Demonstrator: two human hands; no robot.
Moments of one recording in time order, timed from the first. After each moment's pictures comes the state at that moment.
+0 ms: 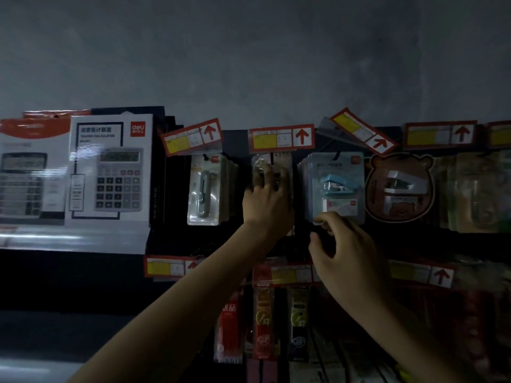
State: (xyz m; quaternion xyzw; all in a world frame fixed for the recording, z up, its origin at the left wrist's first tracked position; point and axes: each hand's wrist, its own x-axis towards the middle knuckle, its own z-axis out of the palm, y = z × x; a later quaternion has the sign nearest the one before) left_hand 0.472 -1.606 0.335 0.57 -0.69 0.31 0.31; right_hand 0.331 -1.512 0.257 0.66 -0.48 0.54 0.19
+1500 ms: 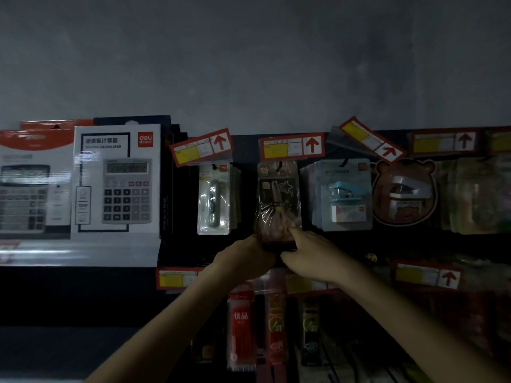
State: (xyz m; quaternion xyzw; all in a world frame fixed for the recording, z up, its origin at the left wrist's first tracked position) left_hand 0.533 -1.570 0.296 0.62 -0.72 -0.09 0.30; right_hand 0.378 -1.543 0.300 0.77 -0.57 0.30 -0.06
